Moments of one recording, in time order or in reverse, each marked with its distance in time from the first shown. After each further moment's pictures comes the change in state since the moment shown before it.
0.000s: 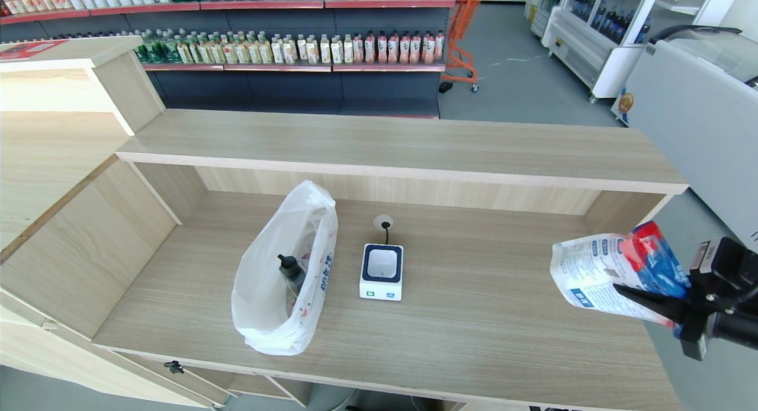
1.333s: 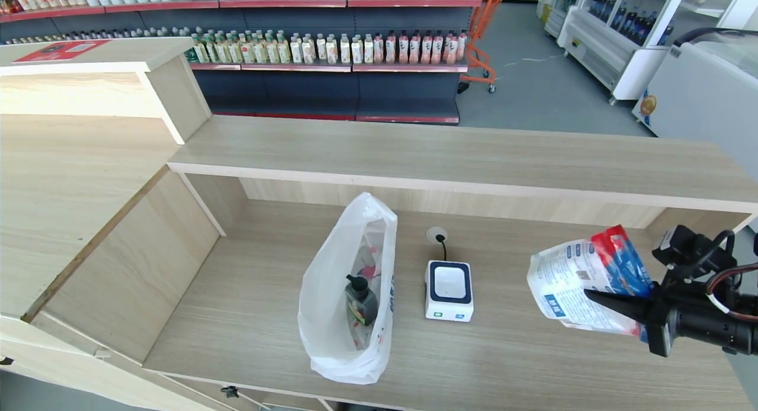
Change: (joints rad) left arm 0.000 0.000 0.000 0.000 0.000 -0.003; right arm 0.084 0.127 -0.034 -0.002 -0.030 0.262
